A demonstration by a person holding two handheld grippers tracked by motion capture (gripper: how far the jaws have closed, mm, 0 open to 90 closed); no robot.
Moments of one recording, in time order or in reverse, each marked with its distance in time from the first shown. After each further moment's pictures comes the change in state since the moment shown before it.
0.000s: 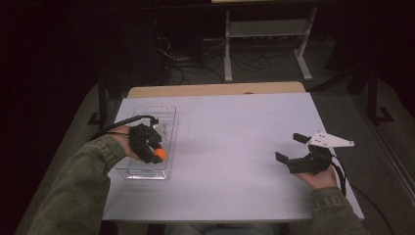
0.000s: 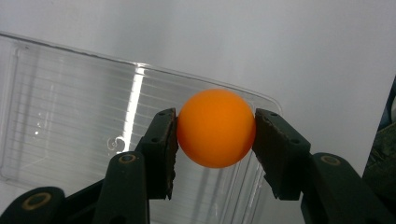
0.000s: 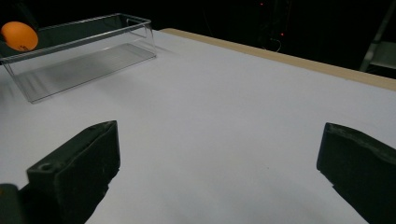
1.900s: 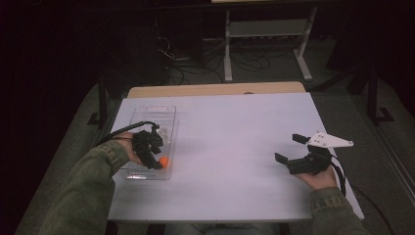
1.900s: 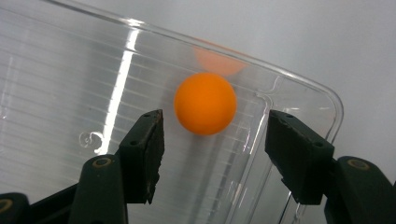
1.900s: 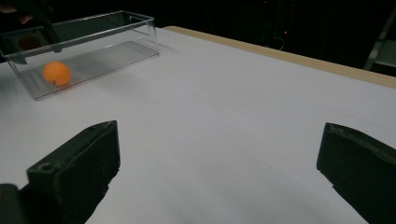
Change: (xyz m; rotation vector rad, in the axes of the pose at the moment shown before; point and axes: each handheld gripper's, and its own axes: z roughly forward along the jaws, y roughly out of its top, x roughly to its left) left arm 0.012 -0.014 0.036 0.021 -0.041 -0.079; right arm 0.001 0.000 0.001 0.009 0.012 -0.007
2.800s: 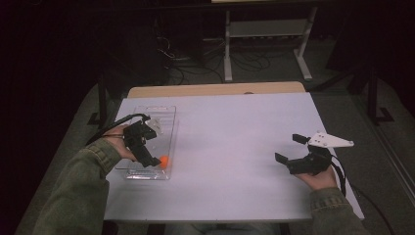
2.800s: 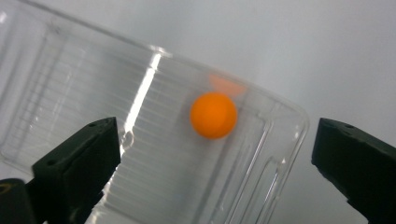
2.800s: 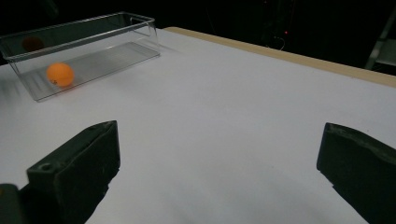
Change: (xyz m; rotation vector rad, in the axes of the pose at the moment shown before) left arm -0.008 -0.002 -0.039 -0.147 0.085 -0.068; right arm 0.000 0.000 0.000 -0.002 0.004 0.010
